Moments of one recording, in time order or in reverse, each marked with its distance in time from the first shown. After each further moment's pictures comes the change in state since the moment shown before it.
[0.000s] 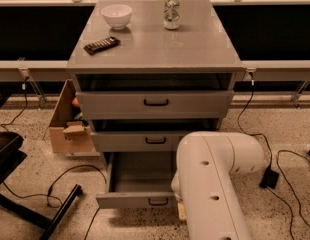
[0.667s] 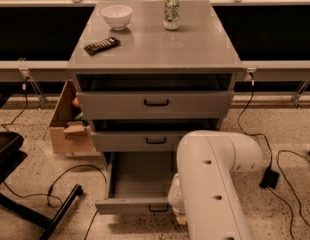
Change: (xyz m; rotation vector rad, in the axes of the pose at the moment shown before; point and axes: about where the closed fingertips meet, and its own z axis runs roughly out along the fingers) arm -0.008 0.074 0.002 -0.098 0.044 0.020
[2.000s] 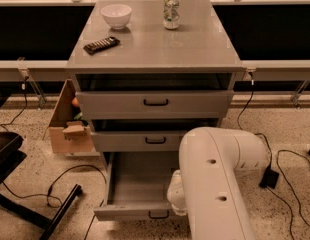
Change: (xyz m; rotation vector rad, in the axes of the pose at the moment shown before) arm 0.002 -0.001 -0.019 0.000 0.005 0.001
